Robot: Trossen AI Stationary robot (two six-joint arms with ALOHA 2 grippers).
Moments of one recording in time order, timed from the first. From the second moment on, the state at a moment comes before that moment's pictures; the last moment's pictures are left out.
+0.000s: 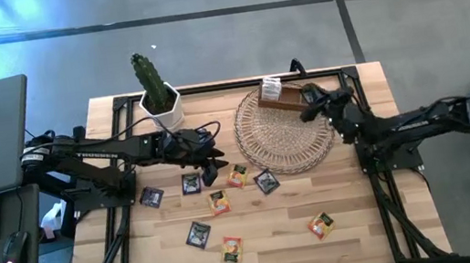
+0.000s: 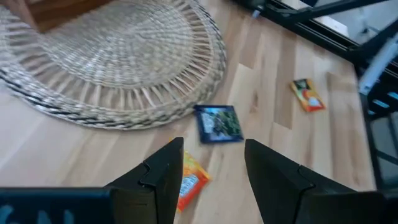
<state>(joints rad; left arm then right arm) -0.01 1.28 0.92 -0.23 -0.06 -0.42 -0.26 0.96 0.16 0.87 0.90 0.17</state>
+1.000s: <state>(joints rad) -0.01 1.28 0.92 -0.20 -0.06 -0.42 -0.47 1.67 0.53 0.82 0.91 0.41</state>
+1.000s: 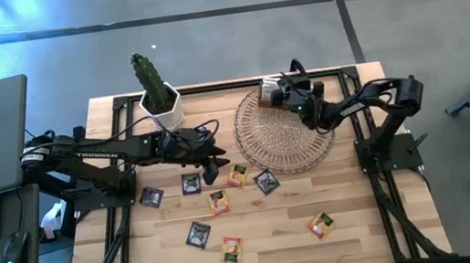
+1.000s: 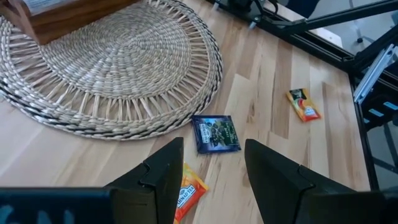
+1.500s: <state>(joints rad) -0.01 1.28 0.92 -0.21 -0.06 -0.42 -0.52 1.67 0.53 0.76 0.86 0.41</state>
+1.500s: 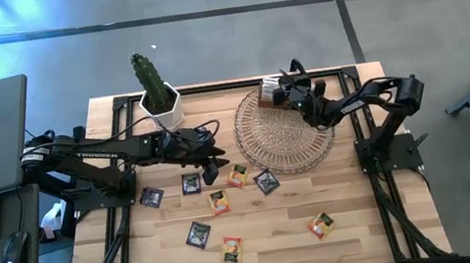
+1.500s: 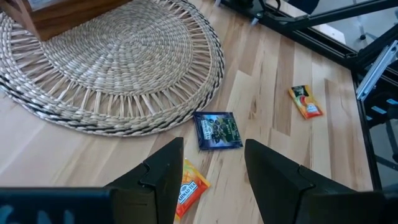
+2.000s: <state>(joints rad) -0.01 1.28 0.92 -0.21 -0.06 -0.42 -0.49 1.65 0.53 0.77 0.81 0.16</state>
